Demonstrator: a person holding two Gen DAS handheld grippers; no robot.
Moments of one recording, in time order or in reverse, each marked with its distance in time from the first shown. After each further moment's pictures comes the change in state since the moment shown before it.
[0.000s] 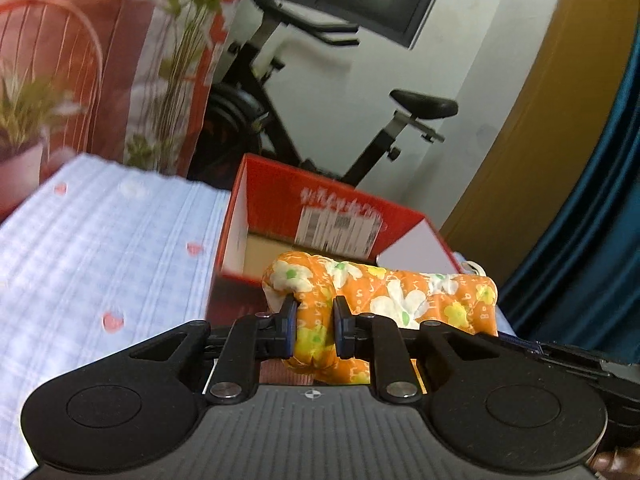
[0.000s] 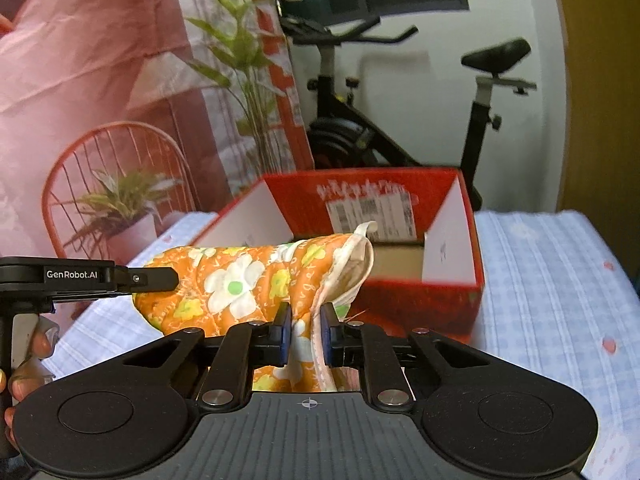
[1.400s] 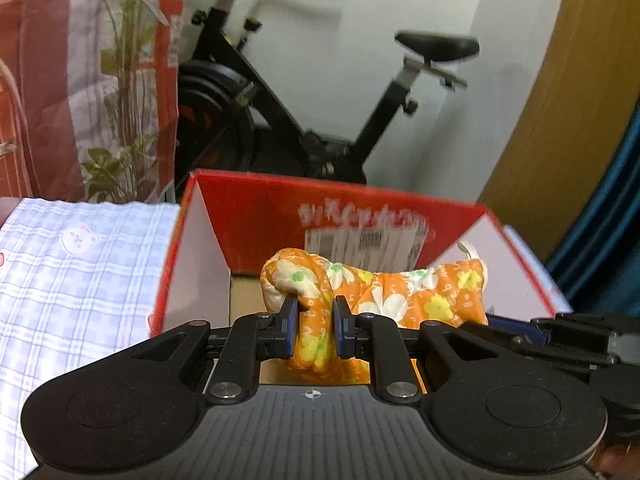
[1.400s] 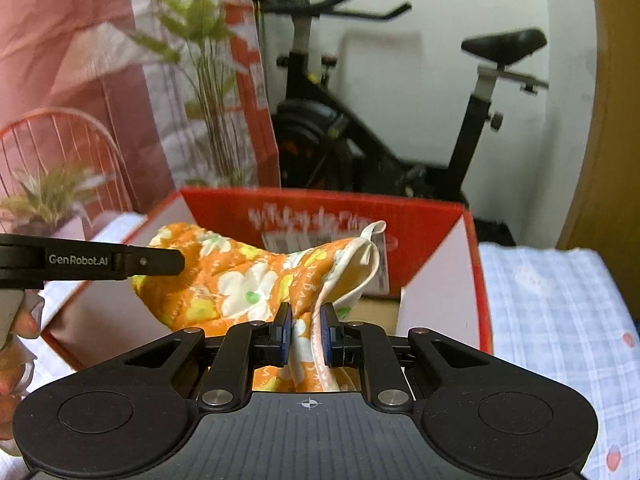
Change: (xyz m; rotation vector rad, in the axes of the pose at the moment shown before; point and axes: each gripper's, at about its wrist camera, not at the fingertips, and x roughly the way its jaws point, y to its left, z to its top) left arm 0.155 -0.003 0.055 0.155 0.168 0.058; right arm 0.153 -0.052 0.068 -0.036 0.104 -0.098
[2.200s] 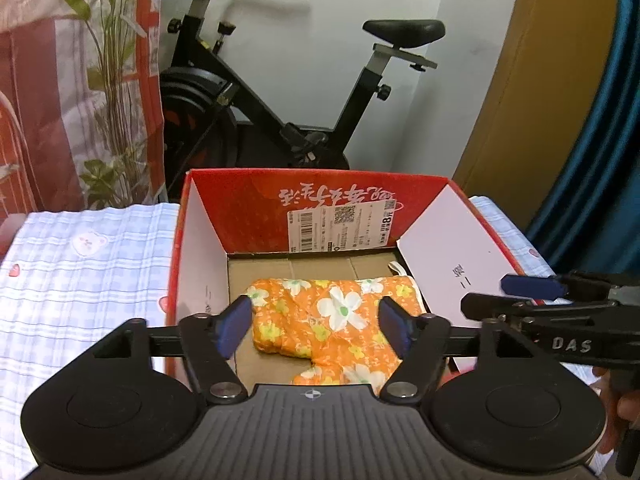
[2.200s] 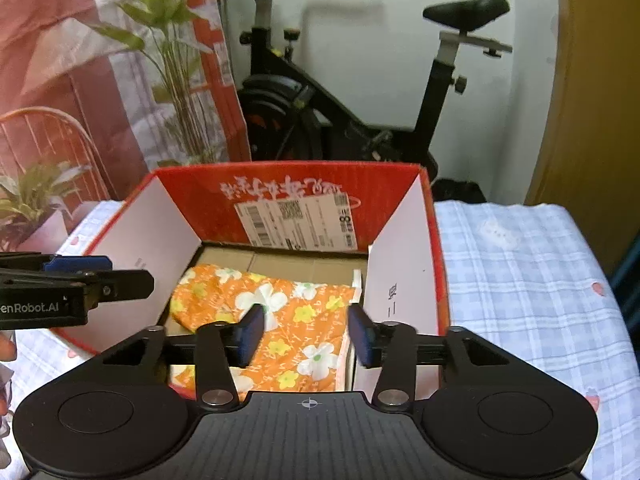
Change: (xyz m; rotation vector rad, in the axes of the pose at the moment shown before) left arm -0.054 -0.011 -0.009 0.092 0.015 -0.019; right arm -0.035 -0.002 -0.007 0.078 0.061 -0.072
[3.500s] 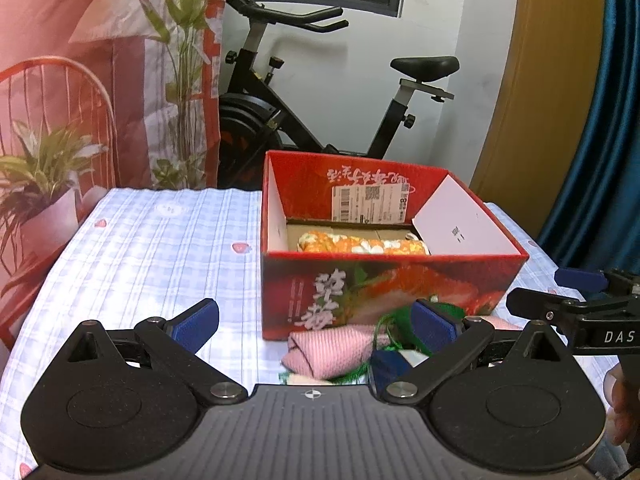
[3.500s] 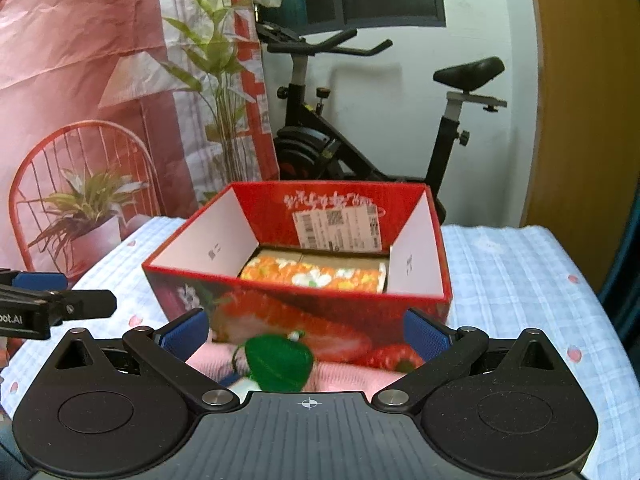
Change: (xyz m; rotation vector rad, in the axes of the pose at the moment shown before) left arm -0.114 -0.004 -0.100 -0.054 -0.115 0.115; right arm -0.111 0.038 -0.090 -0.048 -0.180 0.037
